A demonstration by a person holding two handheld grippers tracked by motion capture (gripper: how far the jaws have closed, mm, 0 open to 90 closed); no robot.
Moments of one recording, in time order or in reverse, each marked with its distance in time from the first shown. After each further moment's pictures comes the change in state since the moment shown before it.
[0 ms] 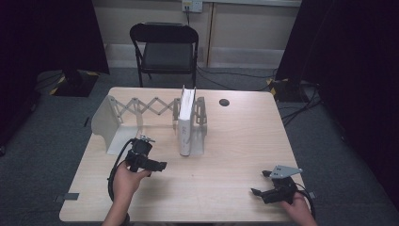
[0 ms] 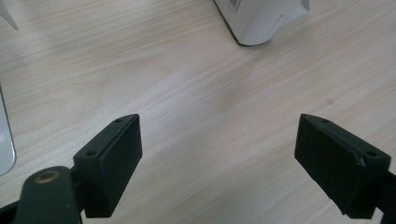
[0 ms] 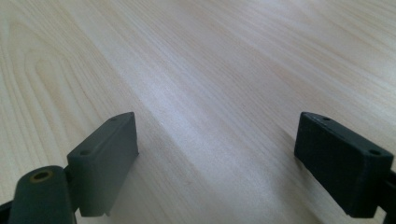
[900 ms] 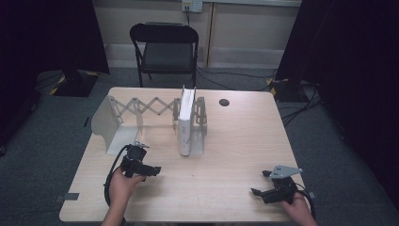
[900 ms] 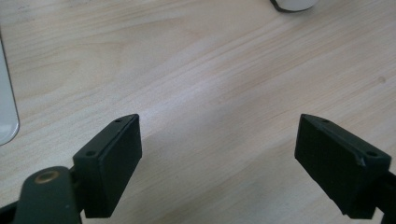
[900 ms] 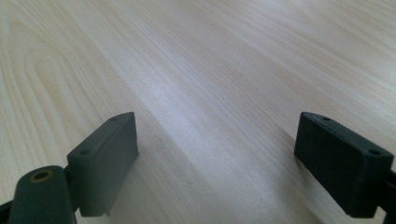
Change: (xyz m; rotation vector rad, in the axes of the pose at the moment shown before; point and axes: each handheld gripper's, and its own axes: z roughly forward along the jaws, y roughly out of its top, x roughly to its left) left arm 0.019 -0.024 0.015 0.013 0.021 -0.019; right arm 0.000 0.000 0.000 0.000 0.000 0.000
